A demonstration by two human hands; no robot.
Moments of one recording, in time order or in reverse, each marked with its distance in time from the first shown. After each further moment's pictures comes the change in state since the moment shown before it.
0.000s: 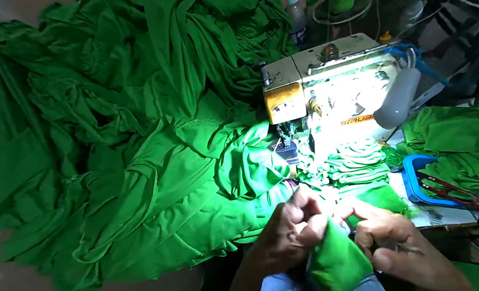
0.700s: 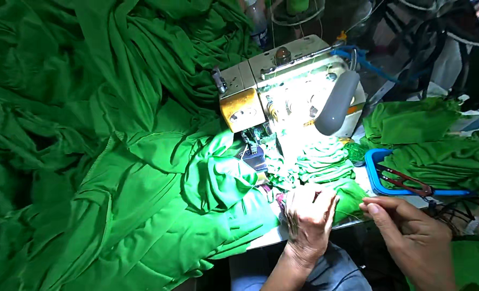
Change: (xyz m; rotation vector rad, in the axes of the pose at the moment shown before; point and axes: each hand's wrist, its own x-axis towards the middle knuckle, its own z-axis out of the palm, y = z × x) left_hand 0.029 -0.084 0.094 0.835 0.372 0.244; right_hand -0.058 -0.008 -0.008 -0.682 0.801 0.326
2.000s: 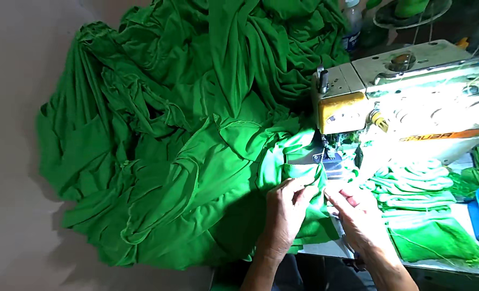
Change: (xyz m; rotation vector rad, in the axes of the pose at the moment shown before) left_hand 0.028 -0.073 -0.128 -0.040 0.005 -0.316; right_hand 0.034 -0.055 0.156 0.825 -0.399 0.345
